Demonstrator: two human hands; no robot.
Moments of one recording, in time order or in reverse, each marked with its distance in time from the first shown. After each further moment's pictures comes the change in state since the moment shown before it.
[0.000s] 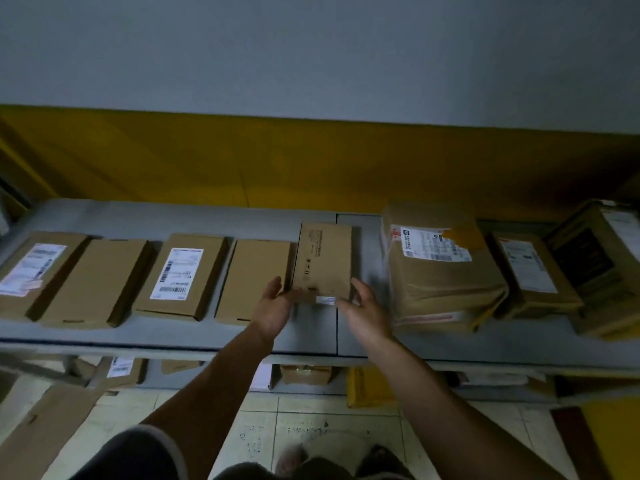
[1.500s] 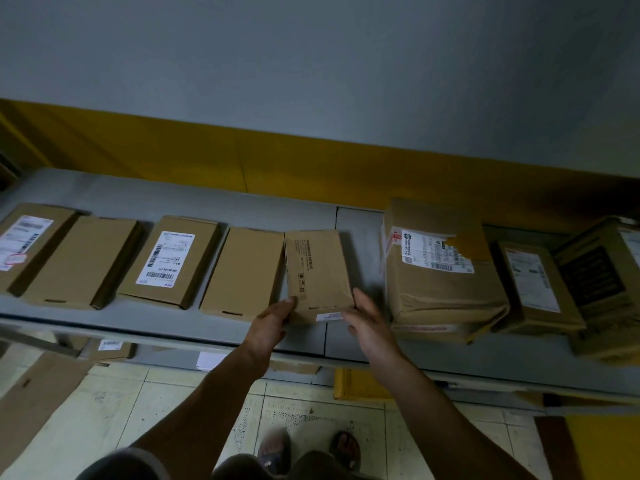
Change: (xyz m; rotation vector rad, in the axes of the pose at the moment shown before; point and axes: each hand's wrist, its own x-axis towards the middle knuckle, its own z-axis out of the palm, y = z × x) left_hand 0.021 -0.048 0.002 -0.092 -0.054 -0.176; right_hand 0.011 0.021 -0.024 0.064 -0.106 0.063
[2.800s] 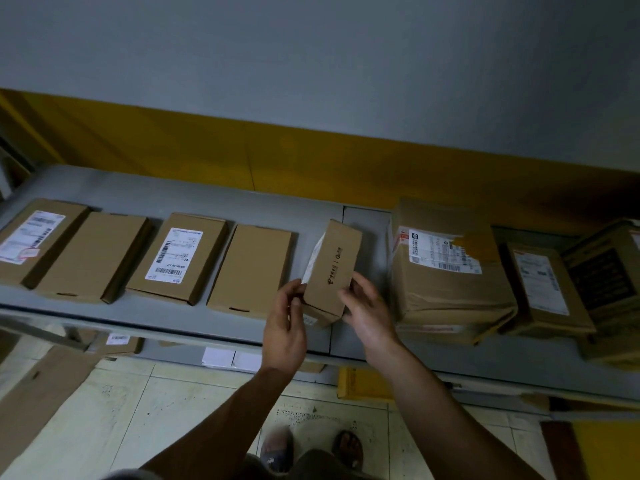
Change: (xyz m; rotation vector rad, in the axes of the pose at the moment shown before) left_hand -0.025 -0.015 0.027 0.279 0.263 0.692; right_hand -0.003 -0.028 0.018 0.209 0.044 -0.059
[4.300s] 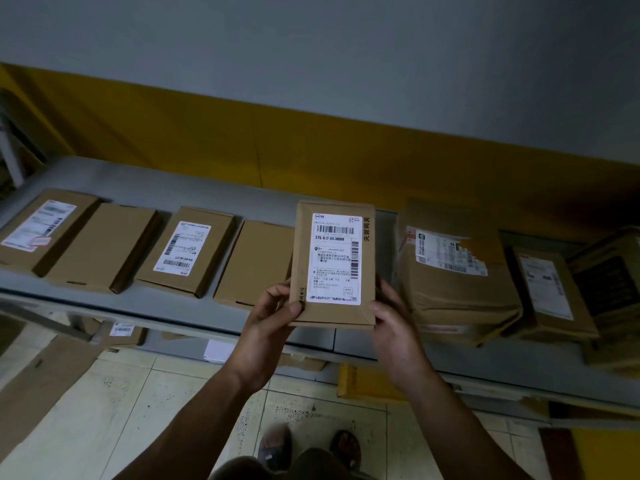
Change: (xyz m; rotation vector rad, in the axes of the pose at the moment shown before) left_hand -0.004 0.023 -0.051 -0.722 -0.310 -0.336; right_hand -0.016 0.017 -0.031 0.228 -0.181 -0.143
